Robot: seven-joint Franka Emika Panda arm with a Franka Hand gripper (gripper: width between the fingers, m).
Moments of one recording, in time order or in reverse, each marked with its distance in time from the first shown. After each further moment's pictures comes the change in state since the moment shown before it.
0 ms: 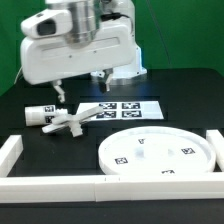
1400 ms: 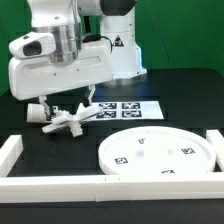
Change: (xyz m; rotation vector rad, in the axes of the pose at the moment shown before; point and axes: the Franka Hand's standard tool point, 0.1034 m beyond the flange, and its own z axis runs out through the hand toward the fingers) arm -0.036 0.027 0.038 -0.078 0.048 -0.122
